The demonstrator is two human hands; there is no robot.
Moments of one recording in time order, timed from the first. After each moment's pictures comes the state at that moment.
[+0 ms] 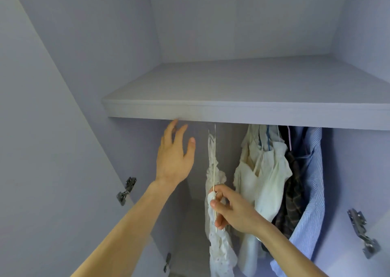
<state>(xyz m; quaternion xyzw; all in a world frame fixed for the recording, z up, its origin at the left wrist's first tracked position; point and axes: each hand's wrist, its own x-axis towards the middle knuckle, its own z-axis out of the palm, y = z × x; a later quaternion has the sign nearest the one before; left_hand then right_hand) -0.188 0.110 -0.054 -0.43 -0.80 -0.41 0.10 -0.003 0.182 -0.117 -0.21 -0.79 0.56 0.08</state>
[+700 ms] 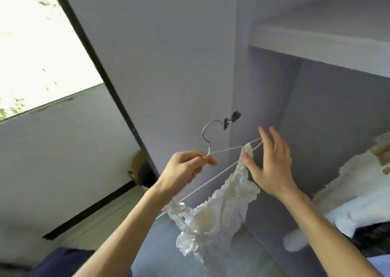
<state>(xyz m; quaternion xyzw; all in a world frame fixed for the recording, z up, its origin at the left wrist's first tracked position) -0.074 -0.178 -0.080 -0.08 -0.79 -0.59 -0.17 -0.065 0.071 -0.170 -0.04 -0.93 0.28 0.22</state>
